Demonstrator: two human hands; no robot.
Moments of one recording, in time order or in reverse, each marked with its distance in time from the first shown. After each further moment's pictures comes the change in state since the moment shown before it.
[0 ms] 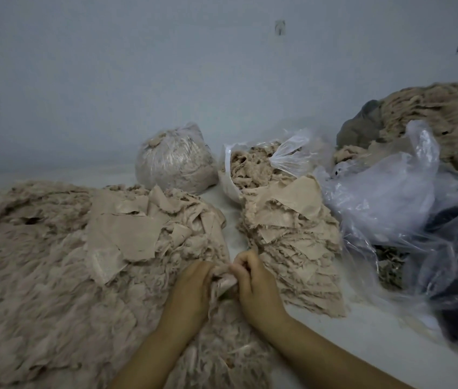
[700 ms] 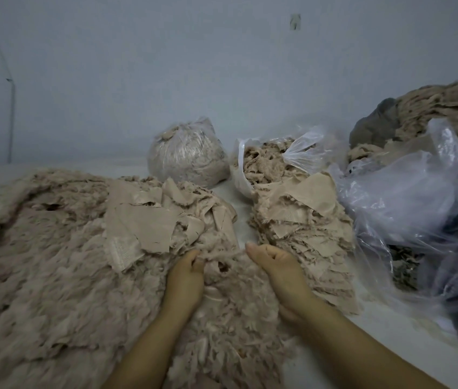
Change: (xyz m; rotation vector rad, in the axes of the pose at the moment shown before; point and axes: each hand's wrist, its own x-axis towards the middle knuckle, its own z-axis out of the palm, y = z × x) left_hand 0.010 -0.012 -0.009 -0.283 0.109 -0.537; right_hand 0.011 -0.006 -0.015 0.709 -0.139 0.409
